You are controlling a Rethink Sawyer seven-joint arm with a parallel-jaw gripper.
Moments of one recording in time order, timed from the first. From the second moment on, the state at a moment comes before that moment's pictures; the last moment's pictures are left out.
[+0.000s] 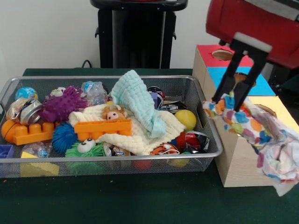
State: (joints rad) arm -0.08 -0.01 -0.71 0.04 0.42 1.44 2.10
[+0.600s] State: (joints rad) arm -0.05 -0.01 -0.83 0.02 0.56 1.46 2.11
